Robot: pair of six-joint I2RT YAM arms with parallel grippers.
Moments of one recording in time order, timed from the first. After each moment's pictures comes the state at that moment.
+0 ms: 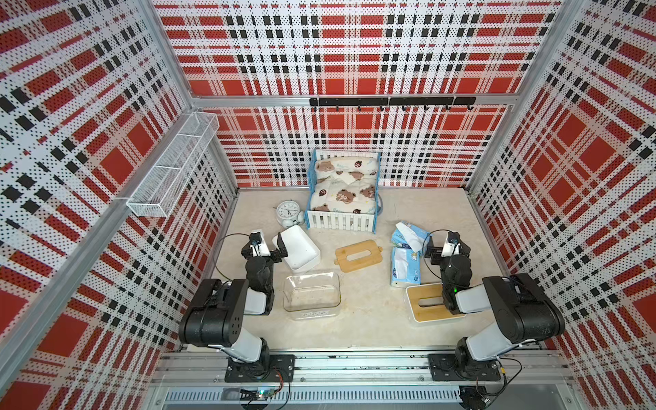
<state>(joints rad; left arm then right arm) -0.01 1.55 0.24 1.28 -0.18 -0.07 0.10 1.57 0.25 1.22 0.28 -0.05</state>
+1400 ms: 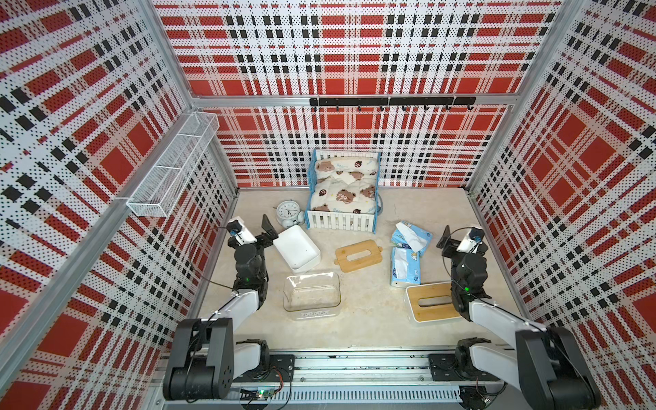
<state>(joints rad) 0.02 1.20 0.41 0.87 -0.21 -0.37 0.09 1.07 0.33 0.80 0.34 0.13</state>
